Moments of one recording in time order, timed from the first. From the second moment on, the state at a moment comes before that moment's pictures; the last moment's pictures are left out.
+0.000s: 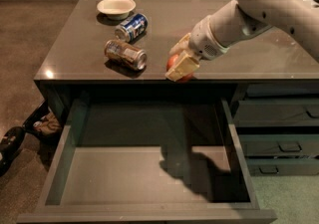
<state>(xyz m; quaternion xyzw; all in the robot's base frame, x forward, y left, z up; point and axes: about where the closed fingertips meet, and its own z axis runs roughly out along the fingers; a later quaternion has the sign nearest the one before) 0.608 -0.057 0.867 -0.61 0.70 0.15 0.33</state>
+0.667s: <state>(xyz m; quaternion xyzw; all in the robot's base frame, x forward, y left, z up) 0.608 -0.057 0.870 -0.61 0.70 0.15 0.33</state>
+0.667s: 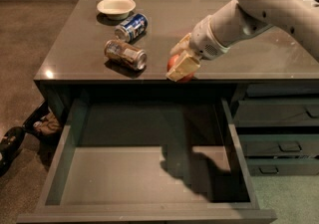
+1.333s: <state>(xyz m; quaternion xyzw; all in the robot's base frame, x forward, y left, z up) 0.650 -0.076 0.869 -0.59 0.71 0.16 0.35</state>
